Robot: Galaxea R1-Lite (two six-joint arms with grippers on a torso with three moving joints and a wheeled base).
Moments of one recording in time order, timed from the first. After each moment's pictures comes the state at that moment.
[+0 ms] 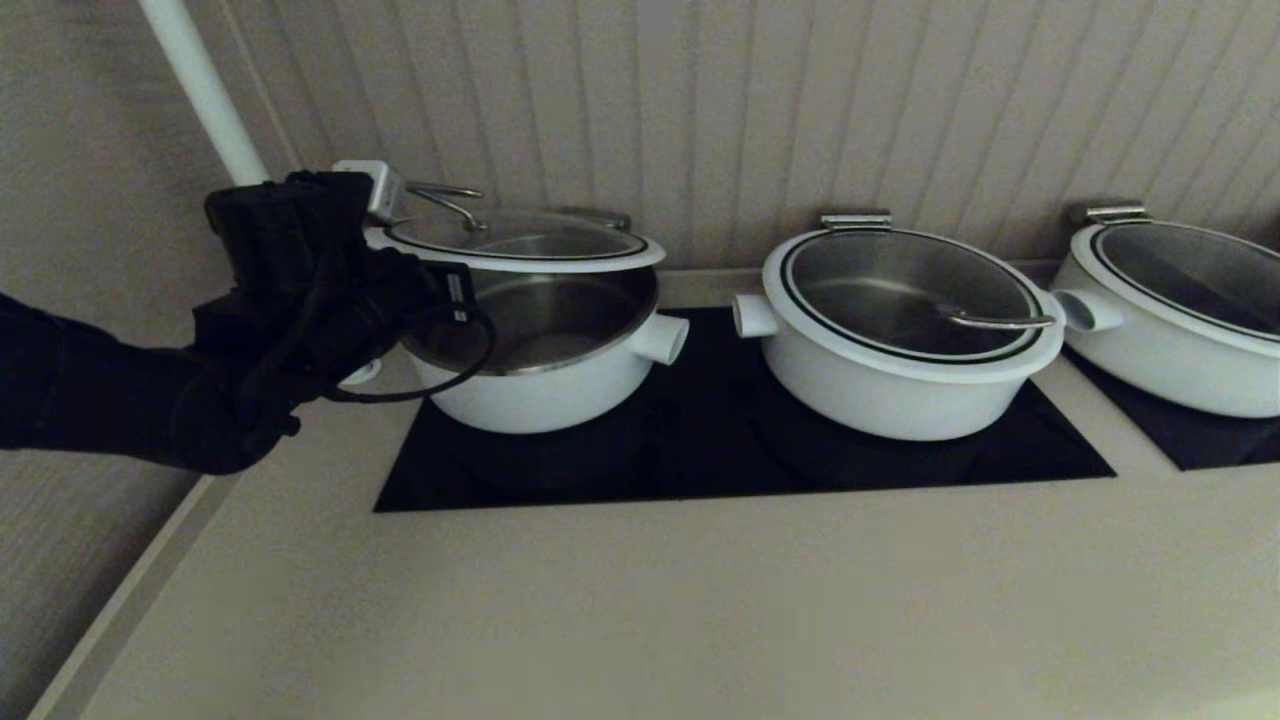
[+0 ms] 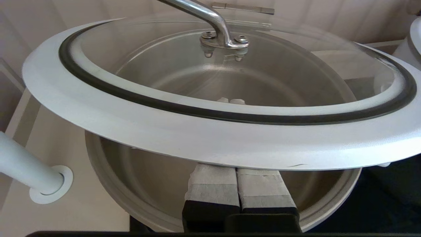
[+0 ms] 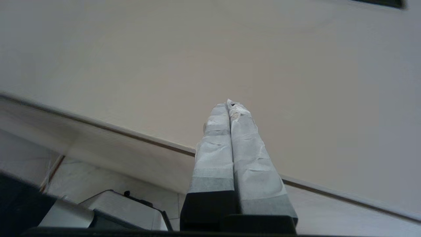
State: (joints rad) left arm -0.24 1.83 -1.05 -0.76 0.05 -0.04; right arm 0.25 0.27 0.00 0.00 0.03 -0.07
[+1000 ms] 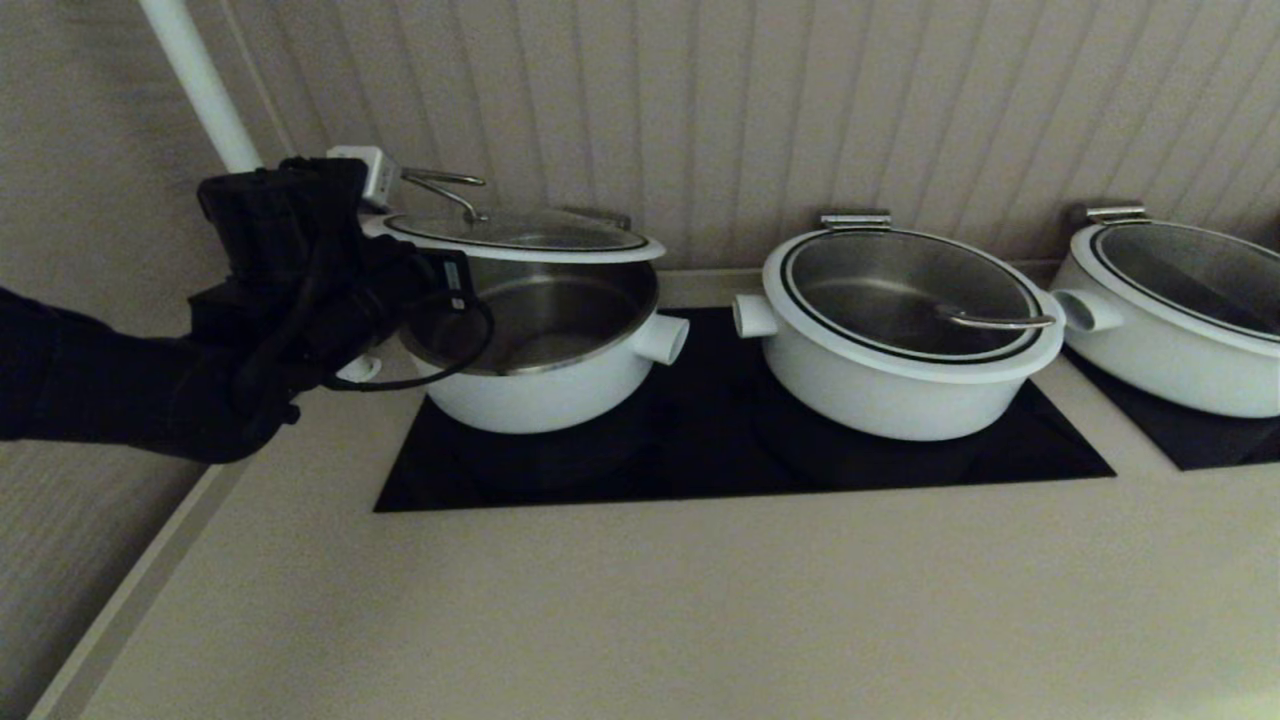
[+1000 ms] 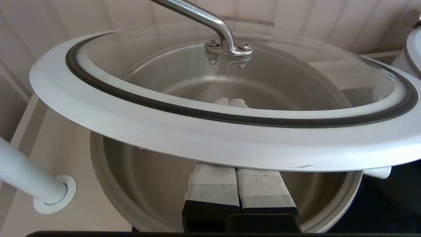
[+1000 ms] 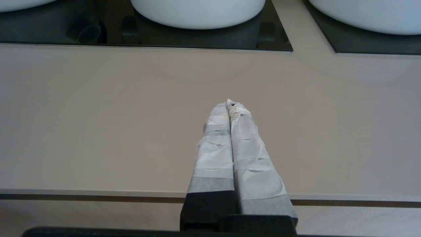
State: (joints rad) left arm -0.24 1.84 -1.09 -0.76 0.05 -0.04; right arm -0.01 0.01 0.00 0.00 0.02 -0.05
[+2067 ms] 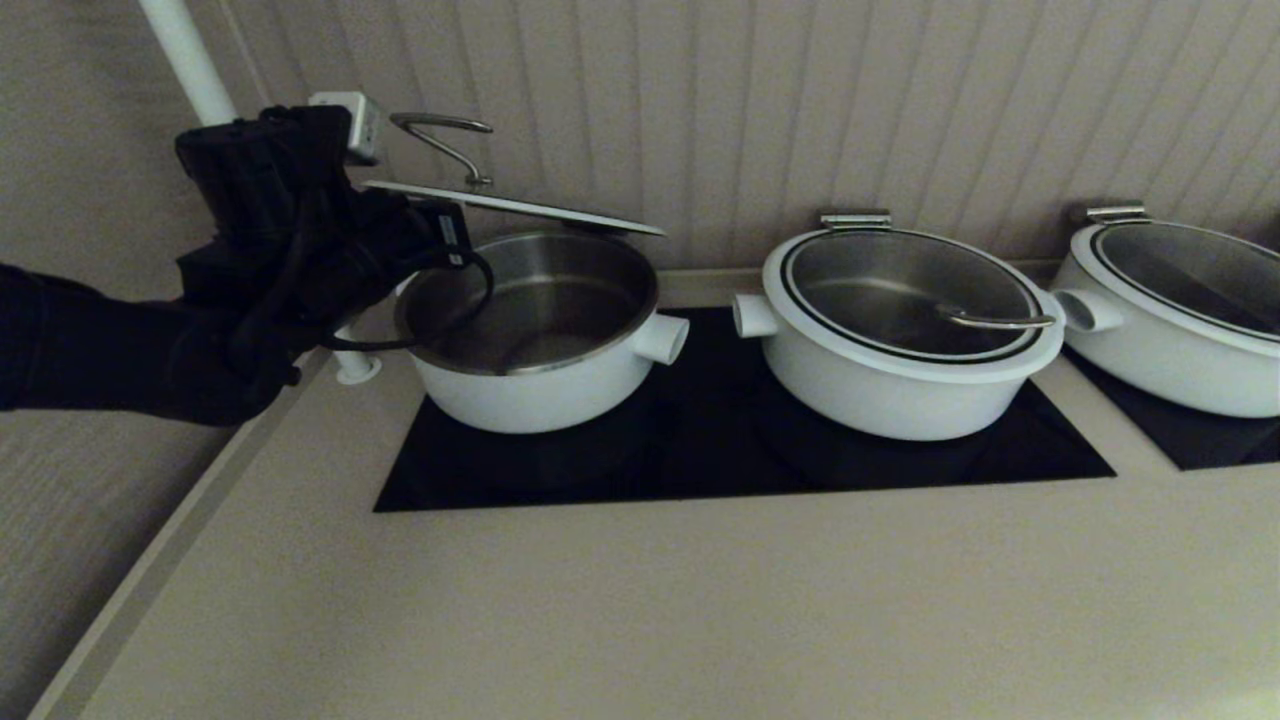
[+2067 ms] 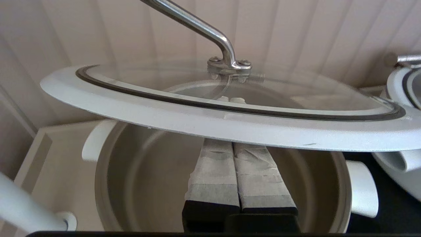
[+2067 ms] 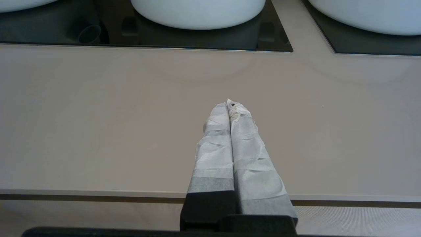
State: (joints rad) left arm -0.24 1.84 -1.19 -0.76 0.04 -0.04; right arm -0.01 0.00 0.00 0.00 0.02 -0.05
